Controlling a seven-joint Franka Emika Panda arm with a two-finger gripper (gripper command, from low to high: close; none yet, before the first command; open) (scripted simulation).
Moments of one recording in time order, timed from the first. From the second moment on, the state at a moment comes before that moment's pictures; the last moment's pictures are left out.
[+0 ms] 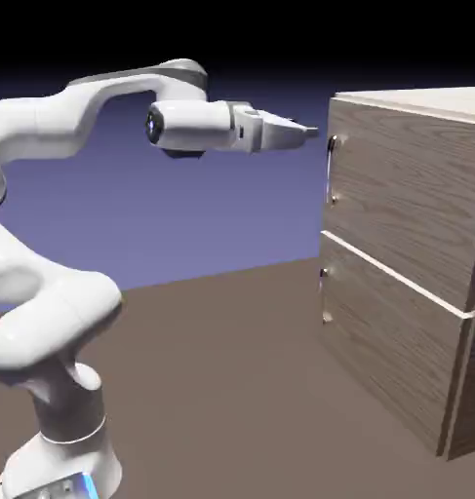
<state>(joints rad) -0.88 -1.01 1.01 -2.31 2.21 2.98 -0.60</state>
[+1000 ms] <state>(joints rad) -1.12 -1.05 1.29 -2.23 2.89 2.80 -1.13</state>
